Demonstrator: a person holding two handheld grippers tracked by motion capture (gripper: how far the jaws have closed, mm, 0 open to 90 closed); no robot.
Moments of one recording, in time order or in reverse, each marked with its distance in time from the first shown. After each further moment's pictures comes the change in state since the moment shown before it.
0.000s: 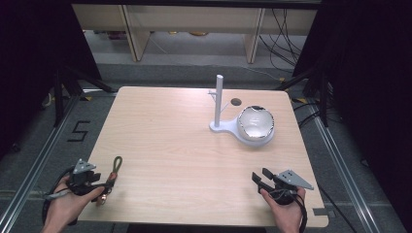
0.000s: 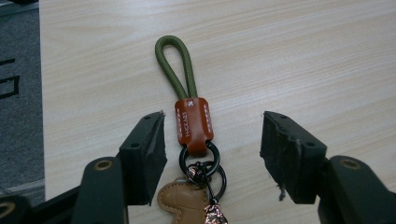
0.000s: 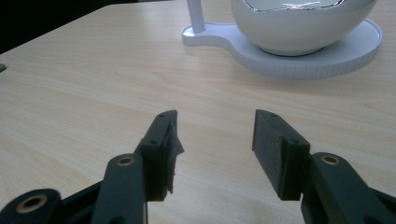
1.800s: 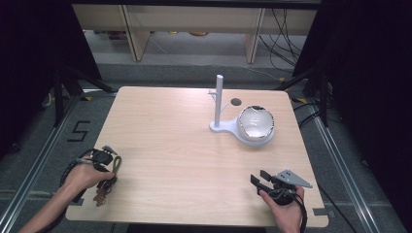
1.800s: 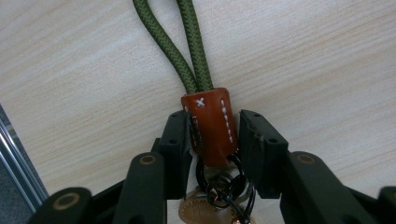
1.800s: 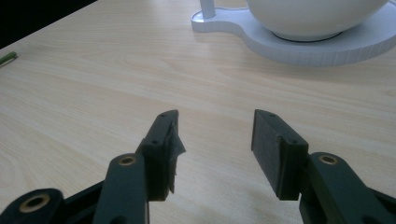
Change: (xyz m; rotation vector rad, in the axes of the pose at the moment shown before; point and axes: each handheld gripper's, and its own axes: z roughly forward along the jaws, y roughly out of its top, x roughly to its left) left arm 0.006 0.051 0.055 0.465 0.029 0.109; right arm -0.002 0.000 0.002 0.044 0.046 -0.029
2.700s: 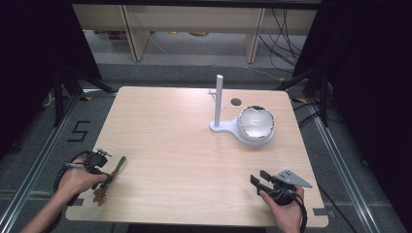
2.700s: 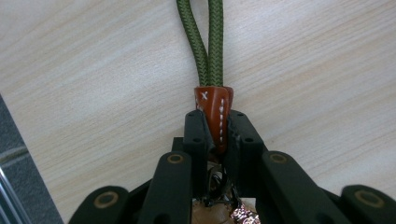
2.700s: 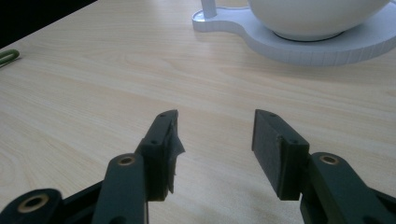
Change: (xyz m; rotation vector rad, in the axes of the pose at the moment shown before) left arm 0.007 -0.018 -0.006 -0.124 -0.054 0.047; right arm 0.002 -0.001 0.000 0.005 -0.003 0.020
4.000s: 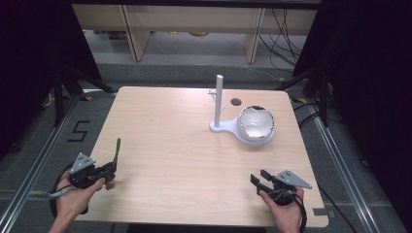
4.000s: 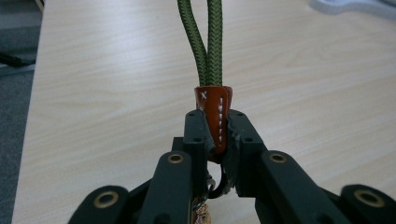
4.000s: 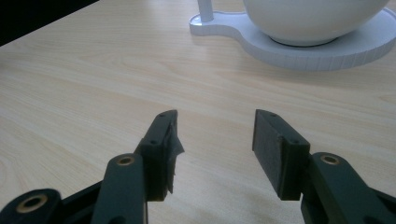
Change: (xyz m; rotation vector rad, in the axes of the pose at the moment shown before) left arm -0.024 -0.040 -0.019 -0.672 0.002 -0.150; right arm -0.001 -0.001 0.001 -0.010 -0.034 -0.045
